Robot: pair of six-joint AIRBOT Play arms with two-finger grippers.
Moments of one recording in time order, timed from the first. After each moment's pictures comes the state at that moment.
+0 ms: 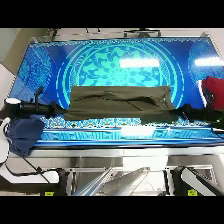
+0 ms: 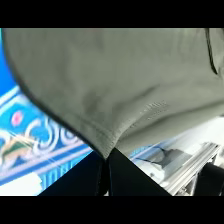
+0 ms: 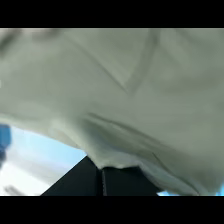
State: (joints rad) left arm 0.40 -1.54 1.08 0.74 -1.40 -1.02; right arm -0.50 -1.13 0.70 -0.54 1.24 0.97
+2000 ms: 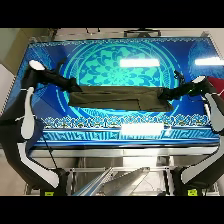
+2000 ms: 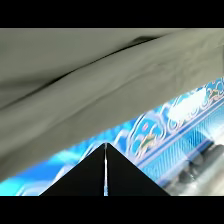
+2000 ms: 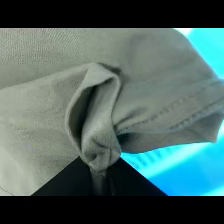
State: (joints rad) left arm 0.00 -1.86 1.73 0.89 -1.44 -1.24; right arm -0.24 -1.89 1.44 -0.85 1.20 1.02
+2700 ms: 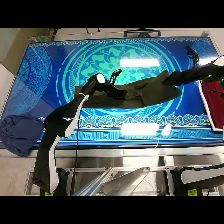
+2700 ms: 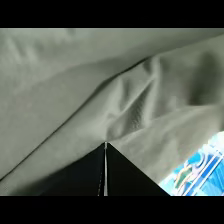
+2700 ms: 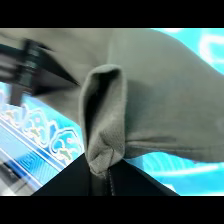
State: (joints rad) left arm -0.47 -2.22 2.02 0.88 -1.17 -1.34; right arm -0.24 -1.61 1.57 -0.74 1.43 1.05
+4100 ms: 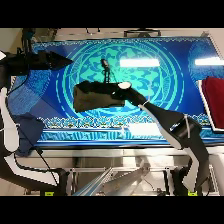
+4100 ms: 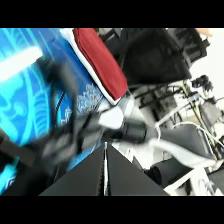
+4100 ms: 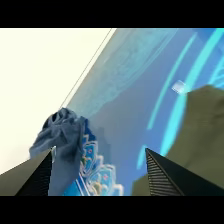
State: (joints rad) left arm 0.20 -1.66 1.76 0.18 -1.64 -1.03; right arm 0.57 -1.96 1.69 0.03 0.66 0.68
